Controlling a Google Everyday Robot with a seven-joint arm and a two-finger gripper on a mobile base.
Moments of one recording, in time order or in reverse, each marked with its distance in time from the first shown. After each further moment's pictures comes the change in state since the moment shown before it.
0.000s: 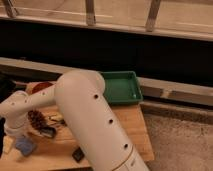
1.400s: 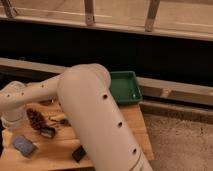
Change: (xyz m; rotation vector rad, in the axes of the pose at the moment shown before) arm 0.001 0.007 -0.058 0.057 0.028 -0.041
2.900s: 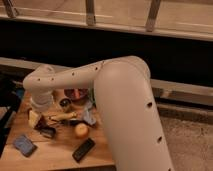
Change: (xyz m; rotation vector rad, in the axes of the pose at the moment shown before) arm 0.078 -0.088 -0.087 0.118 -0.046 0.200
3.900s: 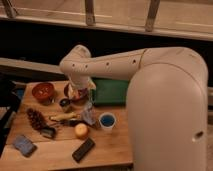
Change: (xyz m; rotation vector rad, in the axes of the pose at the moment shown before) arm 0.082 -0.169 -0.101 0.356 -0.059 0.559
